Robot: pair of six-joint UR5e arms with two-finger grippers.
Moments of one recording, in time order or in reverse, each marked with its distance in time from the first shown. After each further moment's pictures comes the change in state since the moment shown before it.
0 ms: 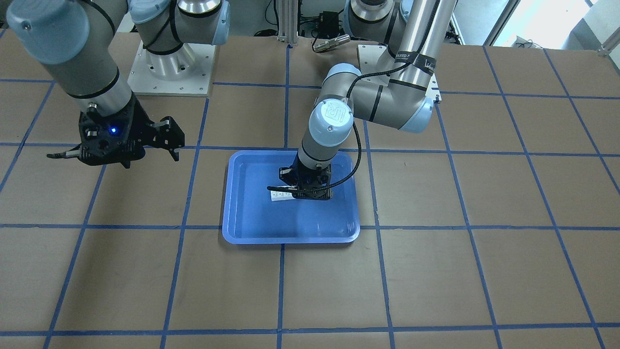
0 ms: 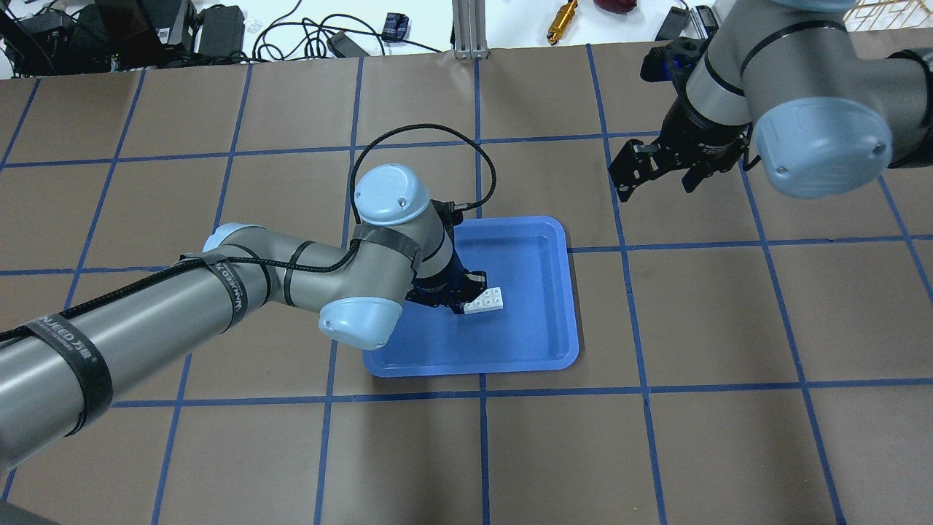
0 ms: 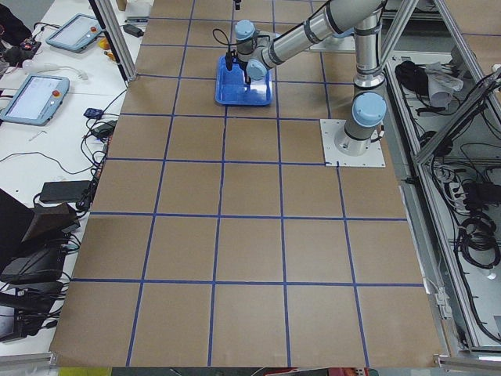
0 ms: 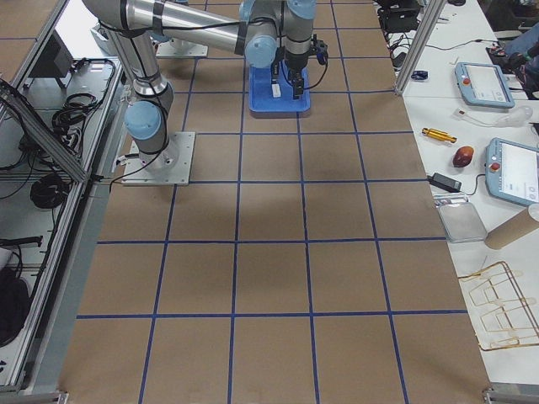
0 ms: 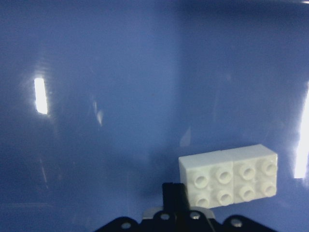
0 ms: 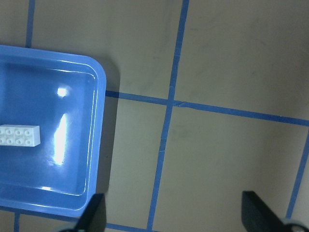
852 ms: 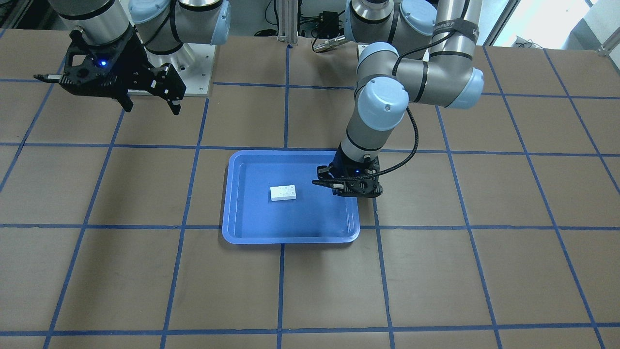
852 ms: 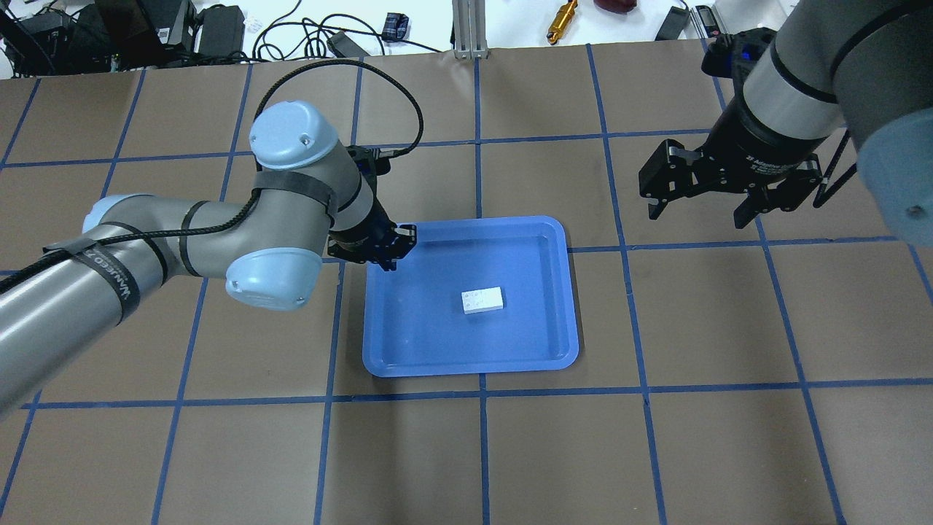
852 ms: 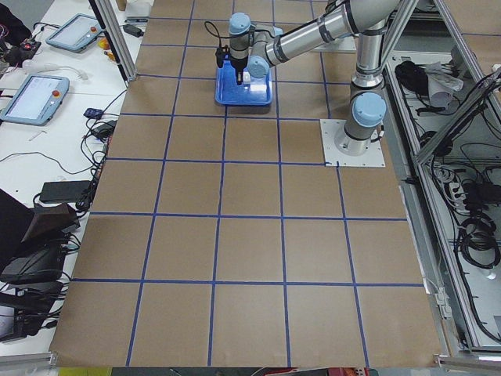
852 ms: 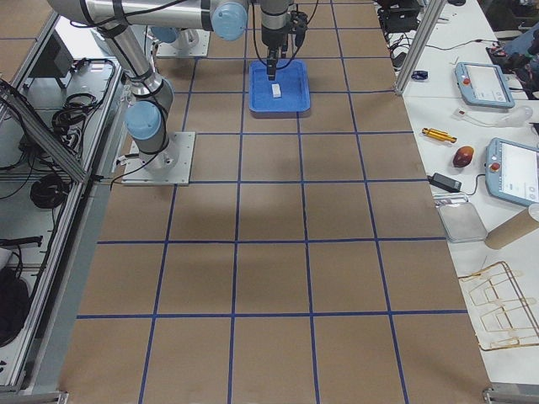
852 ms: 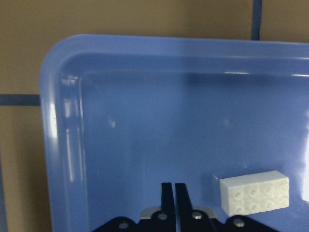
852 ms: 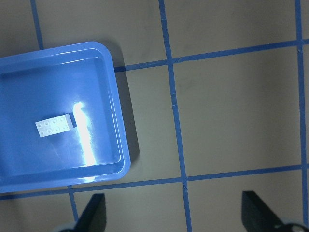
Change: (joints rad) left arm 0.186 0.179 0.035 -0.196 0.084 0.179; right arm 0.007 -0.181 0.000 0.187 0.032 0.304
